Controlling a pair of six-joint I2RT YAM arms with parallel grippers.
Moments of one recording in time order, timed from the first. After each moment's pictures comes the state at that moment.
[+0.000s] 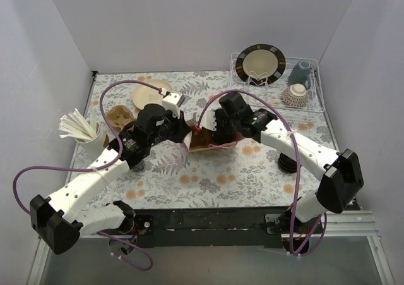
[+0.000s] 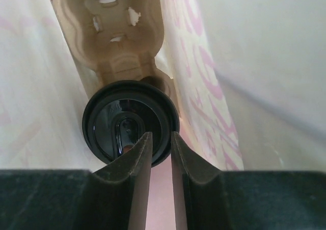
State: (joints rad) left arm -0.68 1.10 1.02 -0.35 0.04 -0.28; right arm 0.78 1.50 1.29 -0.59 -0.06 -0.91
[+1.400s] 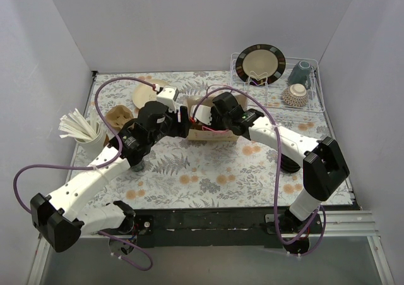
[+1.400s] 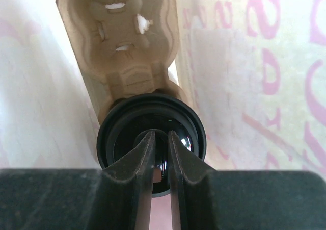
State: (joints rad) left arm -0.68 1.11 1.05 -0.37 -0.16 -0.30; right arm 0.77 1.63 1.27 -0.41 0.06 -0.80
